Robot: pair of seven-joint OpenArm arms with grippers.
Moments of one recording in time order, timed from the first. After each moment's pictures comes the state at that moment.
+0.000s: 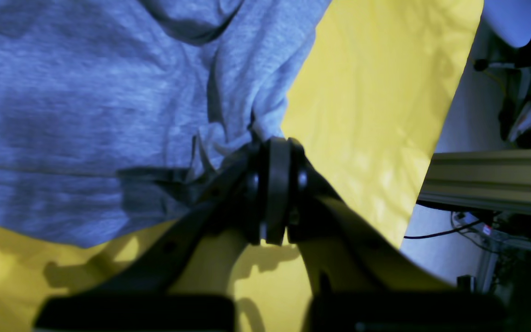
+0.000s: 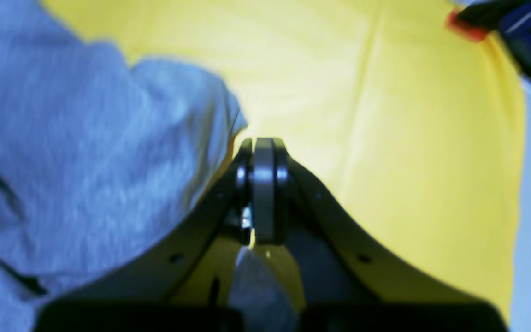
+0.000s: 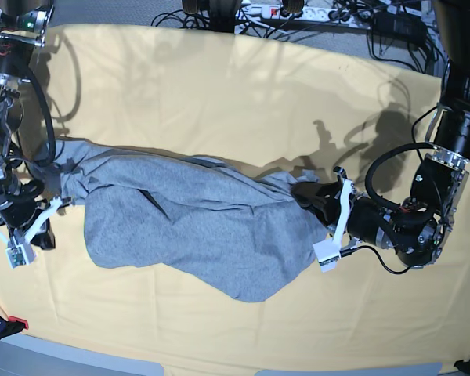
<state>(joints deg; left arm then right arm) -37.0 -35.9 33.5 78.5 -84.3 -43.9 81.2 9.6 26.2 15.4 94.4 19.8 25.7 -46.8</state>
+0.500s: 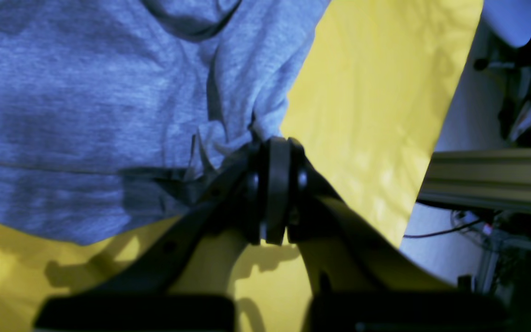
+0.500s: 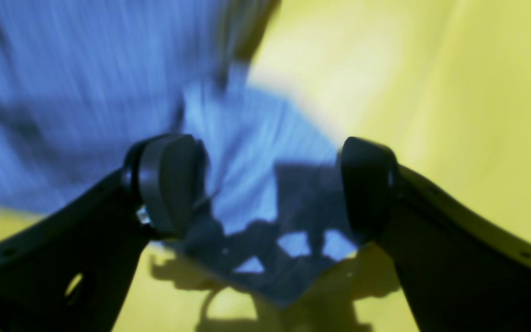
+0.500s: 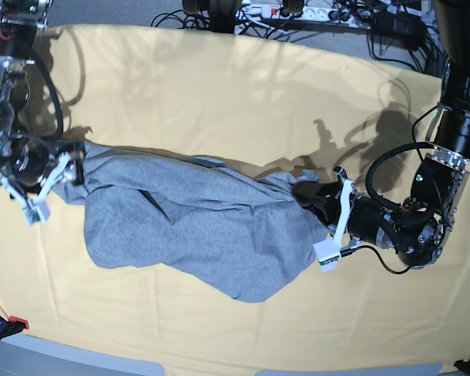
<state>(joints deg) -37.0 -36.0 33.5 78.5 -84.3 -43.9 81.2 0.2 25.7 15.4 94.4 26.3 26.5 -62.8</state>
